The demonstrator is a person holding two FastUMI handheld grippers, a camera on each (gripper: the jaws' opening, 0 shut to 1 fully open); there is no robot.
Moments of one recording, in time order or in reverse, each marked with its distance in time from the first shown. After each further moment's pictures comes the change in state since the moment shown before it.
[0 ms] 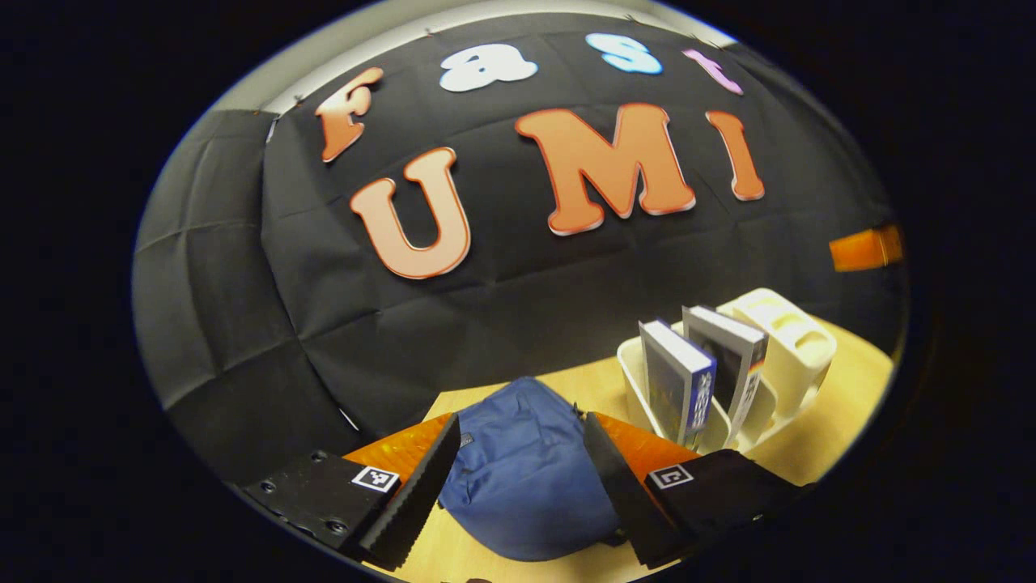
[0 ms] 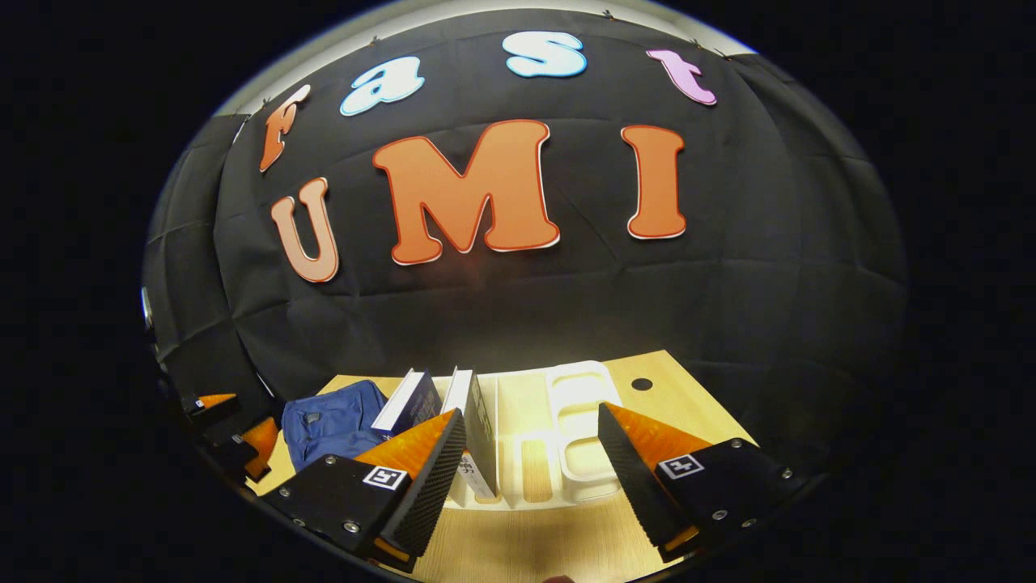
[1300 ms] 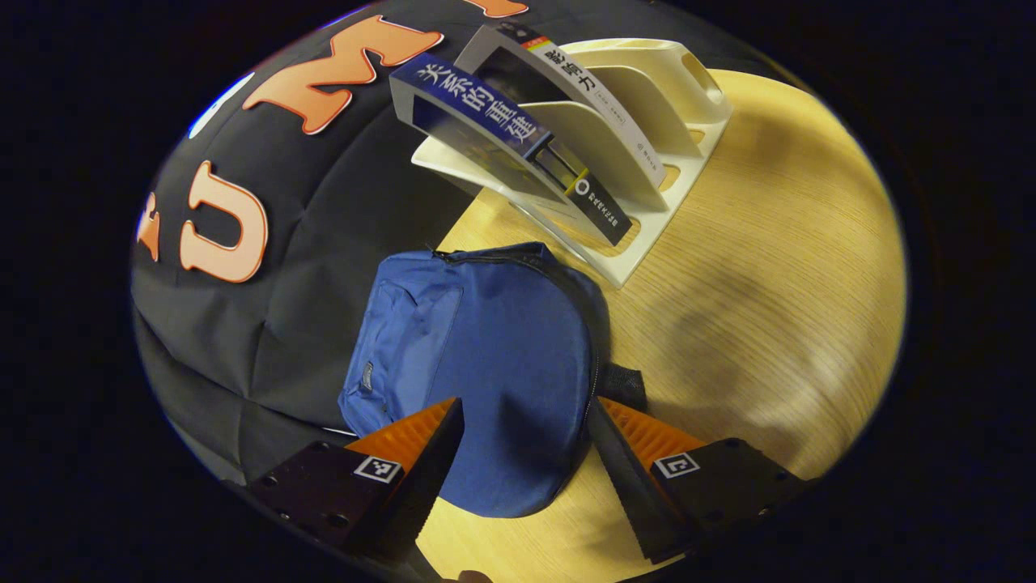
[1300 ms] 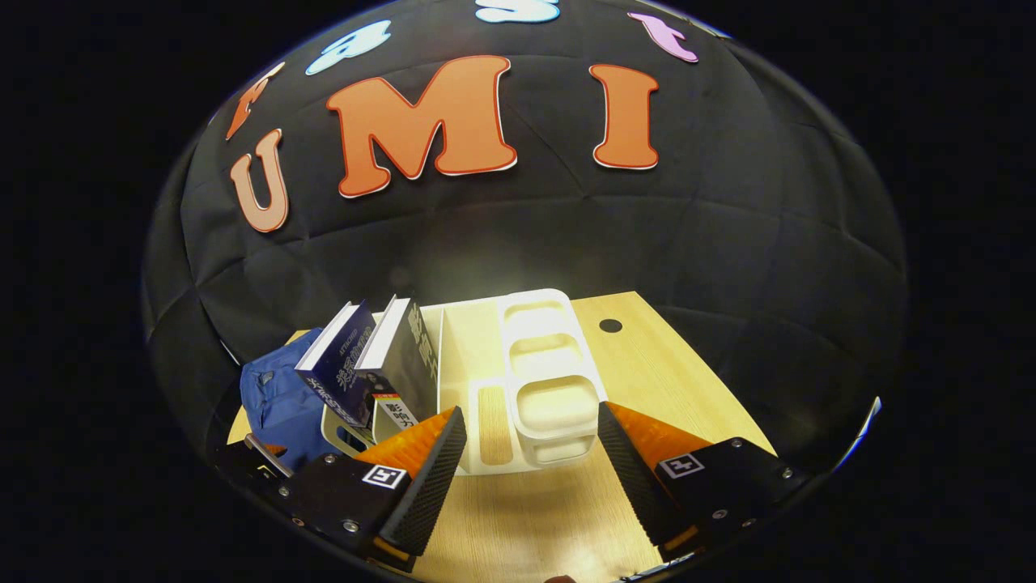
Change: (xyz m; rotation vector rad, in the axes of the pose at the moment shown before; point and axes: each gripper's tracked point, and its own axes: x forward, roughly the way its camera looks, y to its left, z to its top) left arm 0.039 -0.110 -0.216 0.573 0.397 -0.234; right arm 0.027 -0.044 -0.075 -0.005 0.209 -0.103
